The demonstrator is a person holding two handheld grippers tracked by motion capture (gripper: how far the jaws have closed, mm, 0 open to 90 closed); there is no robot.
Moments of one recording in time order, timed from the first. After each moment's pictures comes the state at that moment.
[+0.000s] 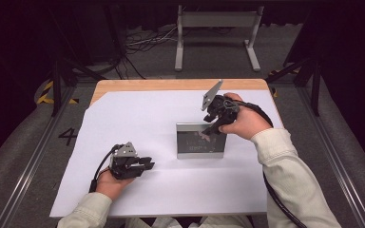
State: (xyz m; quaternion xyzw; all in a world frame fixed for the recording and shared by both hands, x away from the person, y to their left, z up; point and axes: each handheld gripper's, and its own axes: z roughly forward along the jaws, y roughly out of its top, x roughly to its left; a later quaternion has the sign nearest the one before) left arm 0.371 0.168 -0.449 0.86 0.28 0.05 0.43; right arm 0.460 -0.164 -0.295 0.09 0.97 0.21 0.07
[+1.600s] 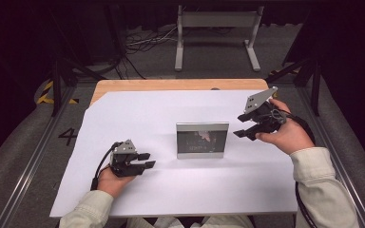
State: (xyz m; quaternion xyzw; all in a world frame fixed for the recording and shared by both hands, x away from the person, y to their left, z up) left arm 0.377 0.168 -0.450 0.85 0.30 0.05 0.44; right arm 0.420 -0.262 -0.288 0.17 0.94 0.27 0.15
